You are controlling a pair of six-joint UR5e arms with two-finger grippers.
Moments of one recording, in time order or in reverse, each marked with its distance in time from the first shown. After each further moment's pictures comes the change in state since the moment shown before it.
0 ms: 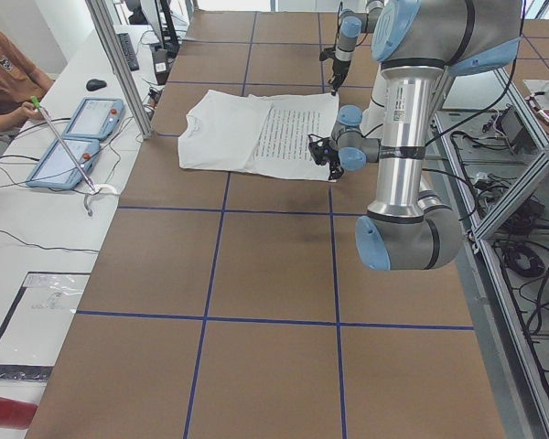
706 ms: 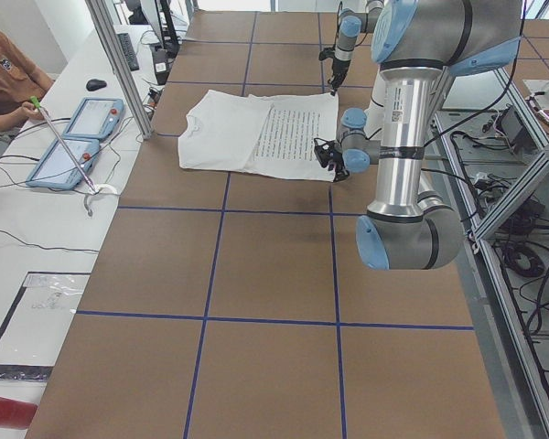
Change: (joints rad) left arm 0.018 0.005 0.009 0.001 0.001 -0.024; right arm 0.008 0.005 0.005 0.000 0.000 0.000
